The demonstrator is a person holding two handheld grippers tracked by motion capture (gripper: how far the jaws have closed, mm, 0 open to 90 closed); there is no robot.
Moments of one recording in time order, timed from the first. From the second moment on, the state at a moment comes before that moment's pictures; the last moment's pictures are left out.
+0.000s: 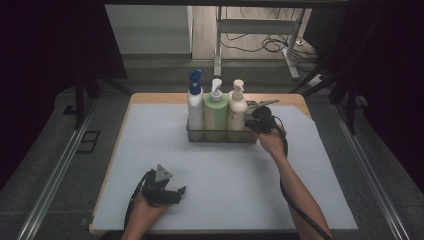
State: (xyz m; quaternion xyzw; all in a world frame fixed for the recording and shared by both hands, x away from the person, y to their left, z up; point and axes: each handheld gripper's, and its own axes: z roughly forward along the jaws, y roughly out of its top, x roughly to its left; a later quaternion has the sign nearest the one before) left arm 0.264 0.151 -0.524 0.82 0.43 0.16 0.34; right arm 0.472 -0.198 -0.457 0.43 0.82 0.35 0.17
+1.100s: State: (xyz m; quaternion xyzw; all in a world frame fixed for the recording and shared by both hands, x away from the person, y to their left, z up) left arm 0.264 0.151 -0.524 0.82 0.43 0.16 0.34; right arm 0.463 -0.196 -0.451 0.42 0.82 0.36 0.17
